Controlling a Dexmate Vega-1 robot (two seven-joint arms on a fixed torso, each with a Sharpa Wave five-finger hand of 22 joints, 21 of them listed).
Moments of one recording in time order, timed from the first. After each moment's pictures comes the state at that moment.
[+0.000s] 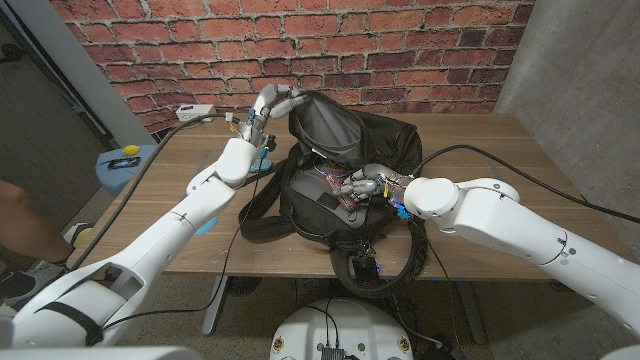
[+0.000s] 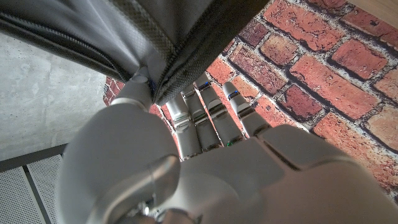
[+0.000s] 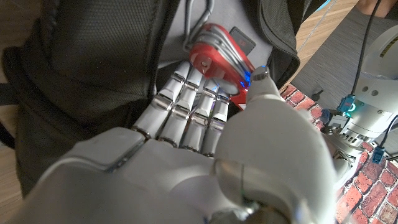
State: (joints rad) left arm 0.69 0.55 0.47 -1.49 -0.03 -0.31 0.28; left_hand 0.96 0.08 0.45 -0.17 0.23 1.04 0.01 0.86 0.31 0.79 -0.17 0.75 0.67 0.79 -0.16 0.28 0.47 0.36 0.01 0.32 0.20; right arm -0.78 -0.85 -0.70 -2.41 0.45 -0.95 -0.22; right_hand 1.04 0.03 0.13 -0.13 0.19 0.76 -0.01 0.22 0.24 0.76 -0.06 0.47 0.38 0.68 -0.06 0.35 0.37 0.75 -0.04 0.20 0.18
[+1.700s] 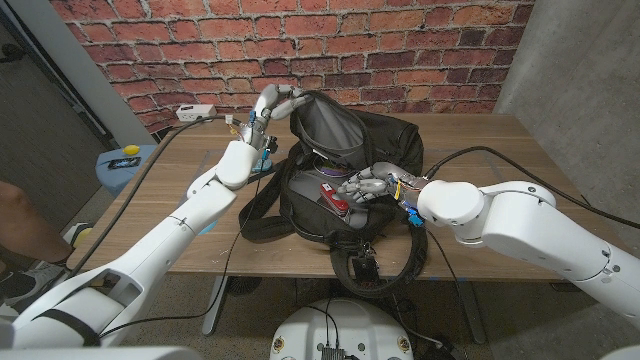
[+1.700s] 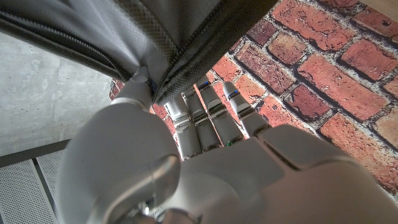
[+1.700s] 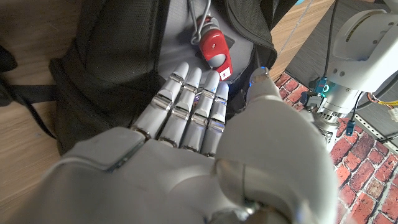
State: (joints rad) left arm 0.72 0.56 0.46 -1.53 -0.03 -0.32 0.29; left_hand 0.96 0.07 0.45 -0.17 0.23 1.04 0.01 0.86 0.31 0.79 -0.17 0.75 0.67 0.80 -0.16 0.28 0.48 0.36 0.01 0.32 0.20; right arm -0.91 -0.90 -0.54 -2.59 0.59 -1.01 -0.35; right_hand 1.01 0.03 0.11 -0.13 0.20 0.73 0.00 0.21 0.25 0.72 -0.04 0.45 0.38 0.66 -0.06 0.35 0.38 0.73 -0.01 0.20 0.18
